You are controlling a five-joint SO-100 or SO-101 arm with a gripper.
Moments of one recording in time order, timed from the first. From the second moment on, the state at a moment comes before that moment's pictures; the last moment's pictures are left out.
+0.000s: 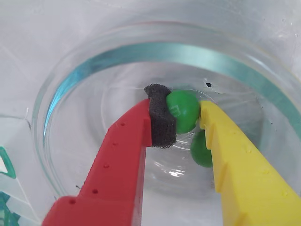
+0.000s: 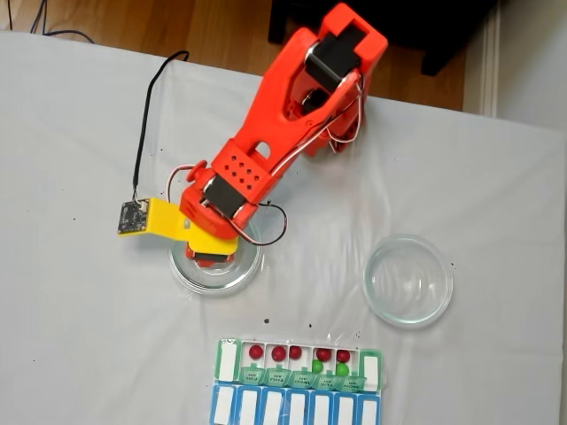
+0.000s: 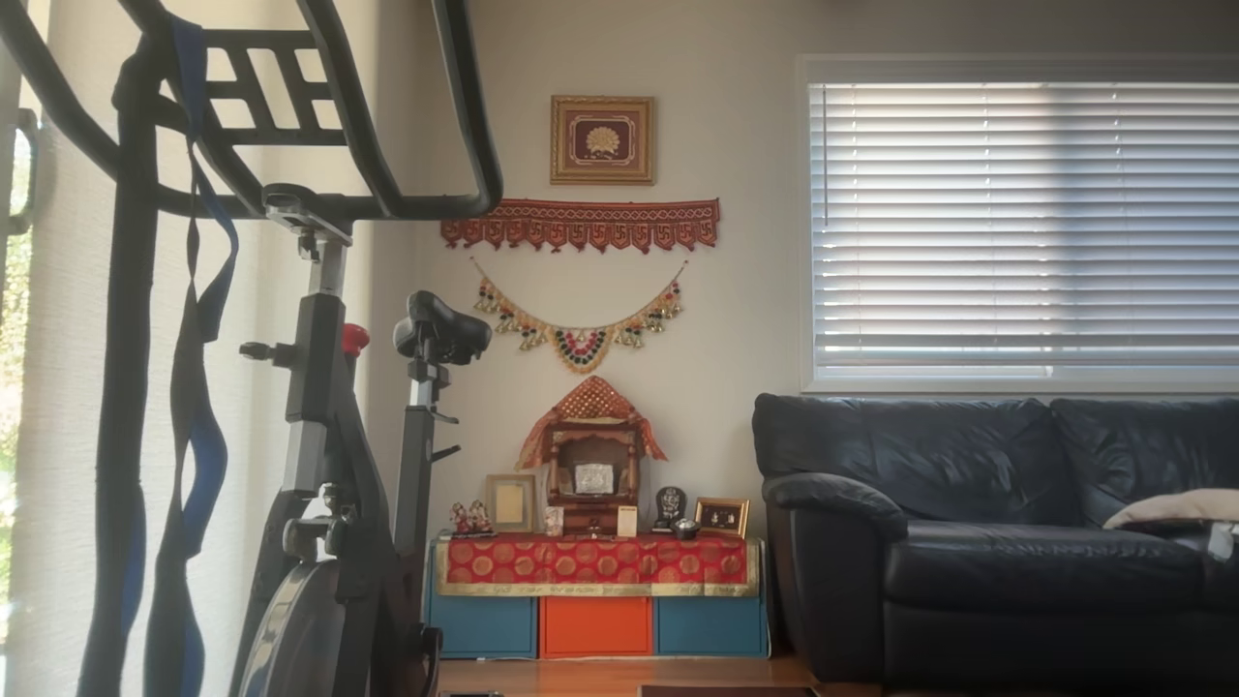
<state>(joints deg) 30.9 111.0 124.5 43.5 -34.7</state>
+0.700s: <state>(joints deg) 14.2 124.5 114.7 54.0 -15.6</state>
